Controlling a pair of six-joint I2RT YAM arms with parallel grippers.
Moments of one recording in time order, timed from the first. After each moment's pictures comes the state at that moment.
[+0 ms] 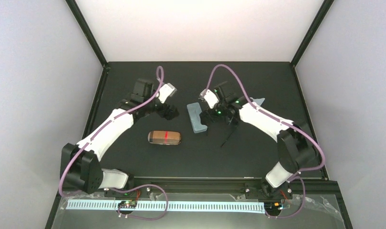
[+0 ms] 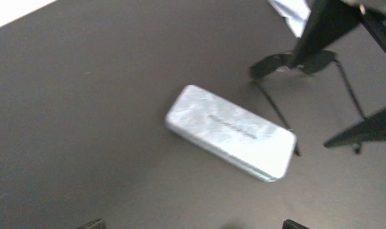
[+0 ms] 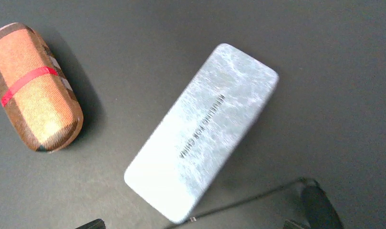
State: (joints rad) left arm -0.37 1.36 1.02 -0.42 0.42 0.22; right arm 0.56 1.59 1.12 -0.43 -0.29 -0.19
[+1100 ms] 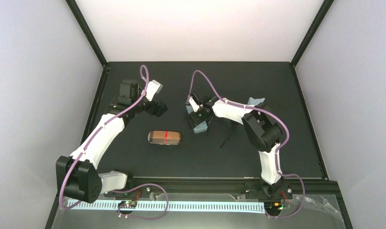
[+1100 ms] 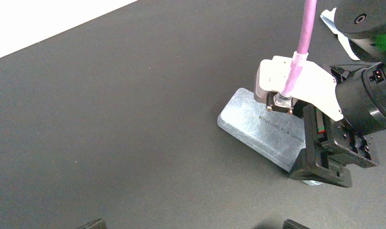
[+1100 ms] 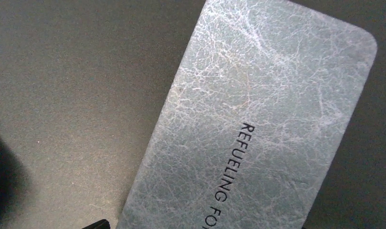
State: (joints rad) left arm -0.21 1.23 0.95 -0.39 0.35 0.22; right arm 0.71 2.02 1.39 -0.50 -0.08 0.06
